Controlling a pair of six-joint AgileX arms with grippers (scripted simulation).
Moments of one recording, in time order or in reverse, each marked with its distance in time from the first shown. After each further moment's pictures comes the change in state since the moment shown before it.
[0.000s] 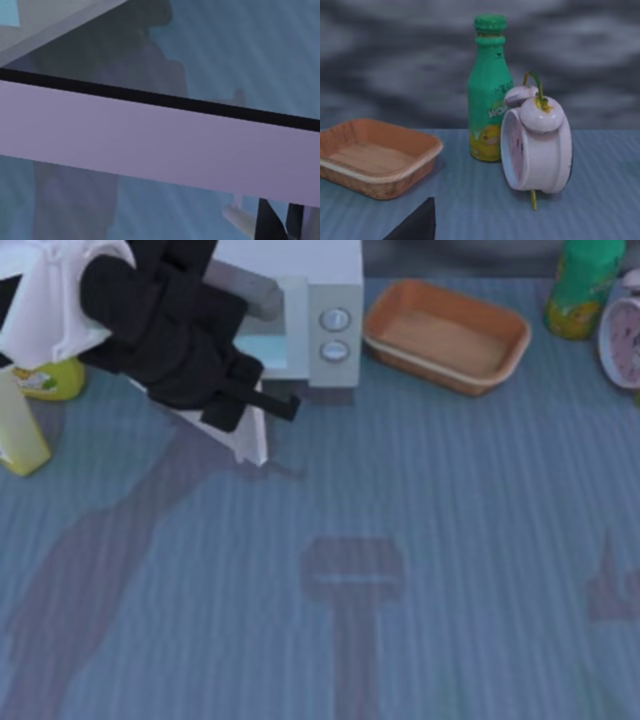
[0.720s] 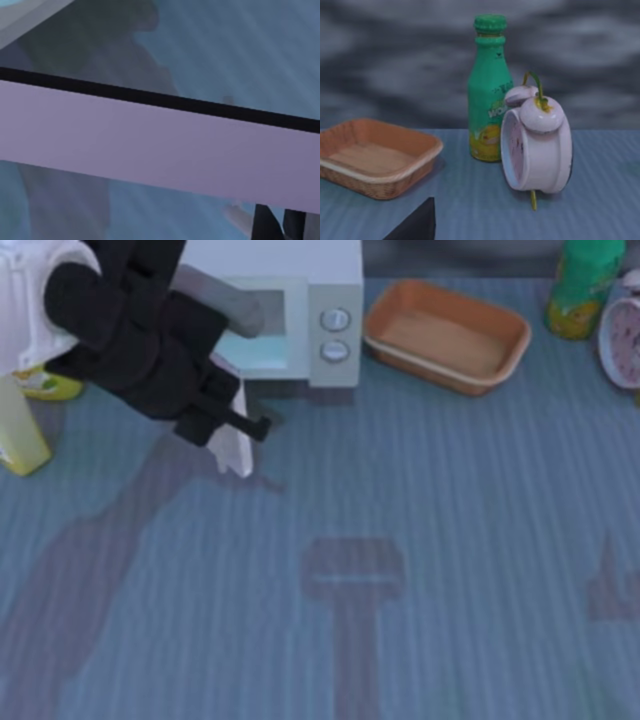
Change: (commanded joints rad) left arm 0.049 -0.045 -0.063 -0.013 0.077 0.136; right arm 0.000 0.000 0.000 0.000 0.000 0.000
